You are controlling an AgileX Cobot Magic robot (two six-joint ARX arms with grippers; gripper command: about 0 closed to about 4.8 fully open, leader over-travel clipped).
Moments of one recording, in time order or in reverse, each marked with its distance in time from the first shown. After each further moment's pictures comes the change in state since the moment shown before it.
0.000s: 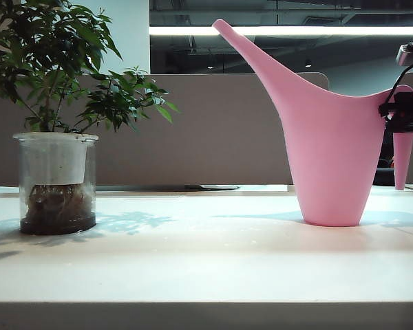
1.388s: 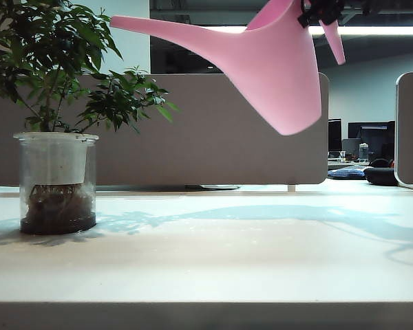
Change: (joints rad) left arm 0.000 -0.018 0.060 -0.103 -0.307 0.067; right arm 0.376 -0.116 0.398 -0.133 0.319 -0.599
